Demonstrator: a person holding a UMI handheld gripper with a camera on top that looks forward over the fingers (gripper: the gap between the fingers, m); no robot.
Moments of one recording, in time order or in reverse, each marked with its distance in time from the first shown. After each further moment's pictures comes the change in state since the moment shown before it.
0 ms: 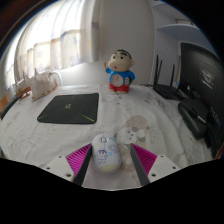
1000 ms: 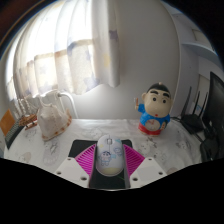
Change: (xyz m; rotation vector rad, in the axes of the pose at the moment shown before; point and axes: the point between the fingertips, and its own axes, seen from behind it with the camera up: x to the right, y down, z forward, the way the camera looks) arm -0.131 -0.202 0.065 0.060 -0.090 0.011
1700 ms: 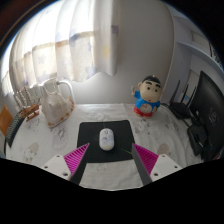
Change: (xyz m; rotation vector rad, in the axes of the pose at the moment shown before) arm -0.037 0.034 -0.092 -0.172 0.128 0.010
